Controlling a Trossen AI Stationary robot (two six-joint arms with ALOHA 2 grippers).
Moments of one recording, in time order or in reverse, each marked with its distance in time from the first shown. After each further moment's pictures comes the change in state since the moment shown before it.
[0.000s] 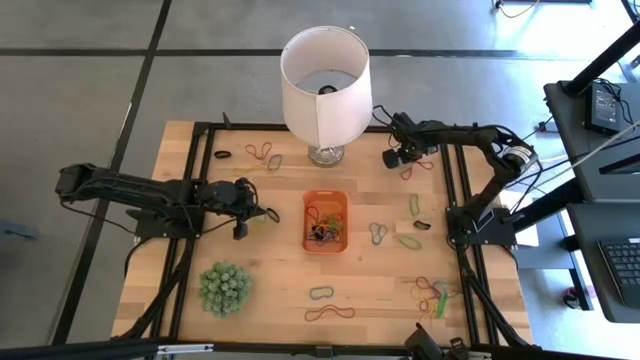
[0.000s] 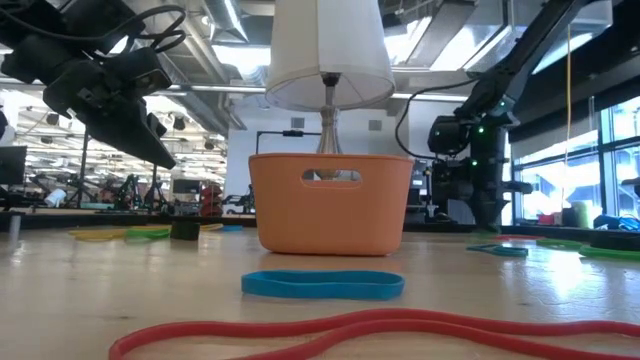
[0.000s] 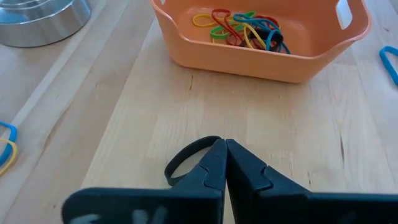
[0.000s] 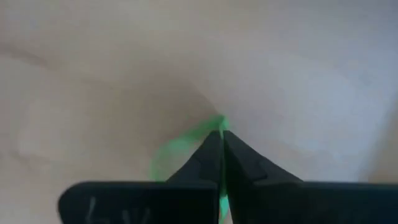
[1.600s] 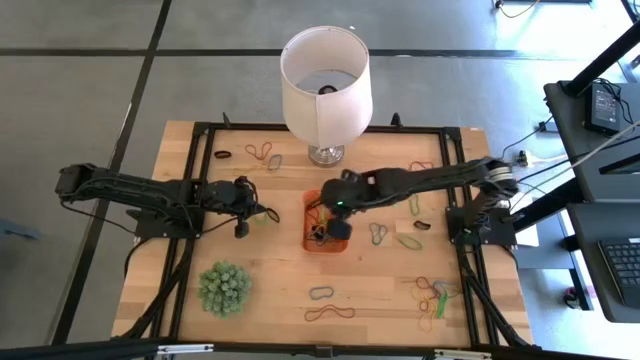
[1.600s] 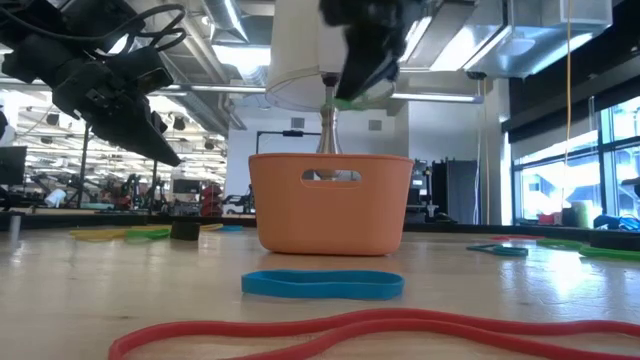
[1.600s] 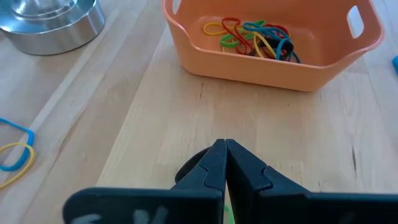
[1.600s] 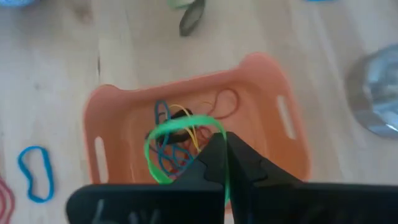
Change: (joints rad) left arm 0.000 0.000 0.000 0.020 -0.040 0.002; right arm 0.930 0.134 0.686 -0.201 0.002 -0.113
